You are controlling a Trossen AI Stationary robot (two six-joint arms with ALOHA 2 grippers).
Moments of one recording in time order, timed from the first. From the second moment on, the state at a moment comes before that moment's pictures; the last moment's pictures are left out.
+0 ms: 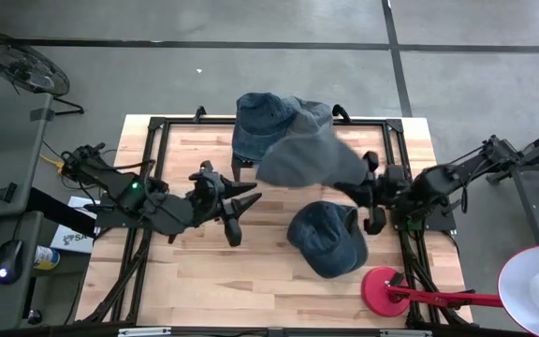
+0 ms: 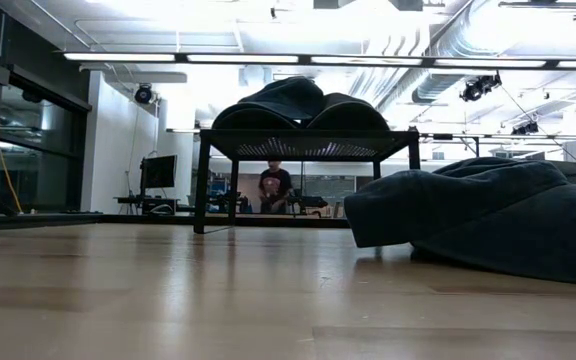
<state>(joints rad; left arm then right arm) -0.53 1.46 1.74 -0.54 -0.94 -0.44 0.45 0.88 0.74 0.47 0.55 0.05</state>
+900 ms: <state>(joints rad) -0.21 1.59 1.74 0.01 -0.40 -0.16 0.33 0.88 0.74 0.88 0.13 0.15</state>
